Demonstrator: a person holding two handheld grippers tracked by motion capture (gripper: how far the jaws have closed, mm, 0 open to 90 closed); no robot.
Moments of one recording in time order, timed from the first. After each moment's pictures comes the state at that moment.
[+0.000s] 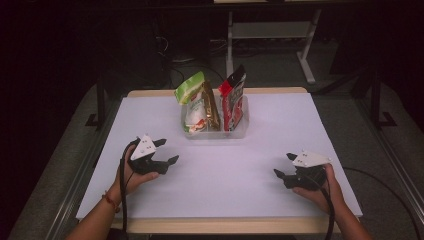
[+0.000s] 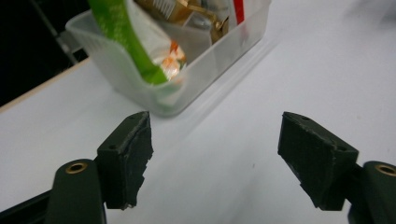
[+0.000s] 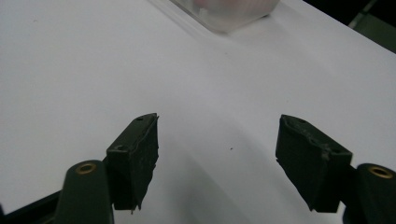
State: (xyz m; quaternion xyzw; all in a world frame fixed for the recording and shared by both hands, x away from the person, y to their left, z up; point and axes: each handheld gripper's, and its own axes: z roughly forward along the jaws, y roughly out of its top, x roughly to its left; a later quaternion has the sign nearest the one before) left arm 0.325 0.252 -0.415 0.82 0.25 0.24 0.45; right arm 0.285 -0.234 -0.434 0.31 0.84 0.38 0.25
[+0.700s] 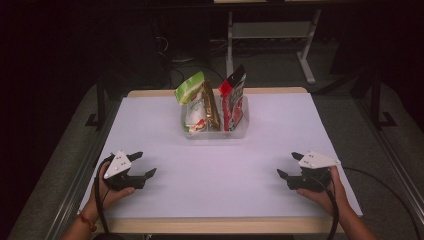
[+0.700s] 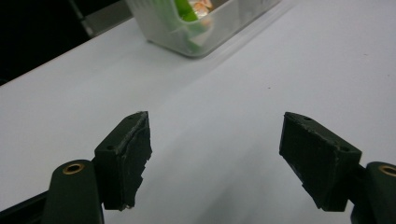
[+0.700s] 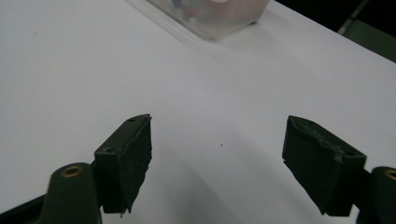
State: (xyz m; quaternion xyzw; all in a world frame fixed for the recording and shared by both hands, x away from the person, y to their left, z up) left arm 0.284 0.314 -0.429 0.81 0.29 0.26 0.44; right arm 0.277 -0.248 -0.434 0.32 0.82 0.40 0.26
